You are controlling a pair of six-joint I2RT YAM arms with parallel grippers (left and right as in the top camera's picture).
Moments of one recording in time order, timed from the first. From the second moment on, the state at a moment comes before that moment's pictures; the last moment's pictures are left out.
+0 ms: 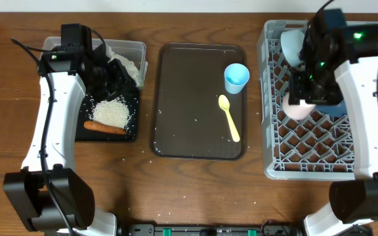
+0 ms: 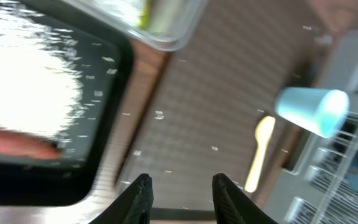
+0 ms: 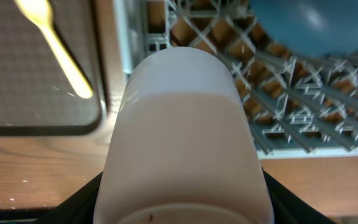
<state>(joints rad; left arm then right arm) 0.07 1.69 1.52 -1.08 0.40 -0.43 0.11 1.77 1.87 -1.66 0.04 0.17</state>
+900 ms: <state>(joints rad) 0.07 1.69 1.51 -1.11 0.15 -0.43 0.11 1.77 1.43 -1.31 0.07 0.24</state>
